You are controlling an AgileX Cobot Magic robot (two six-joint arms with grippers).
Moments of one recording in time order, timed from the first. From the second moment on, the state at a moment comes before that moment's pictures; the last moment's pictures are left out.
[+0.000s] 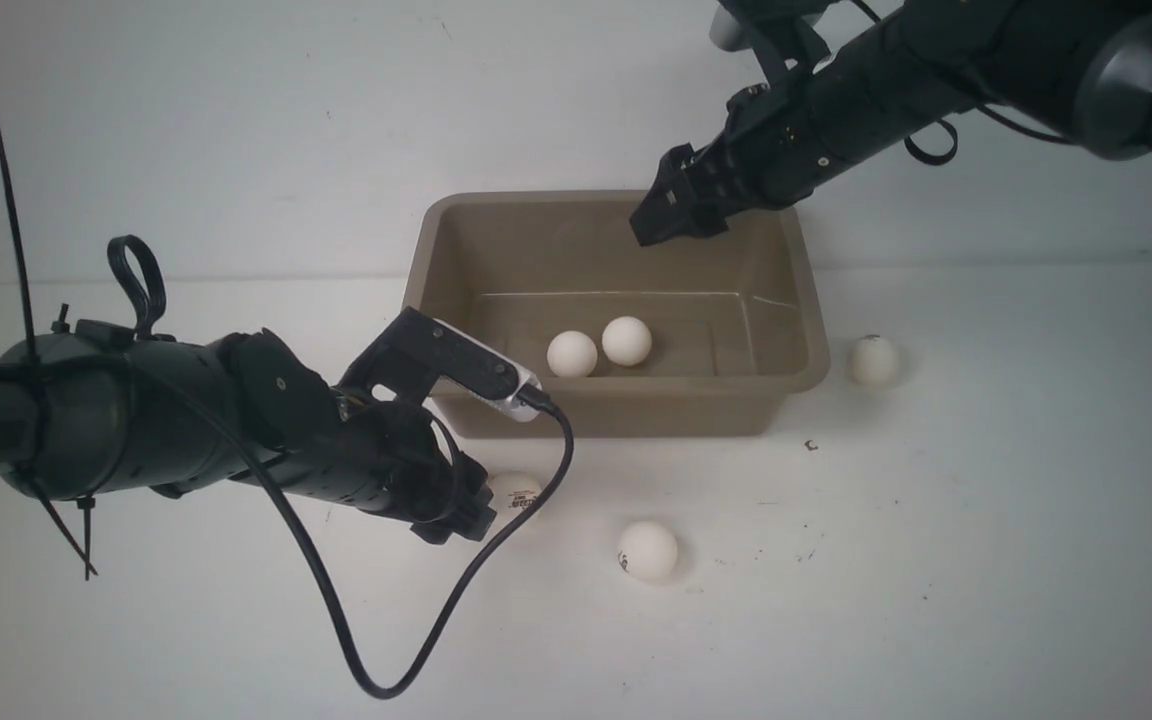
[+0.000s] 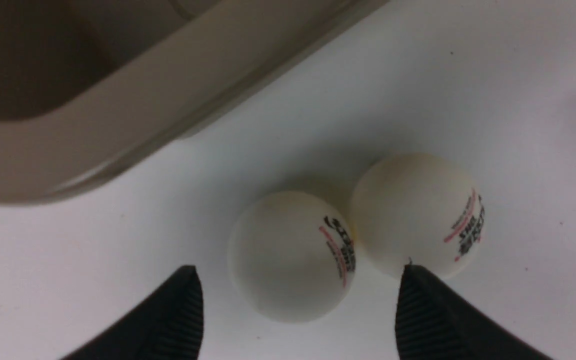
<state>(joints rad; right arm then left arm) 0.30 2.13 -1.97 0.60 0.99 -0.61 -0.34 1.80 -0.95 -0.65 0.21 0.84</state>
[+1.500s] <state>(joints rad) 0.30 2.13 -1.97 0.61 1.01 -0.60 -0.34 1.97 -1.06 -0.75 0.13 0.84</state>
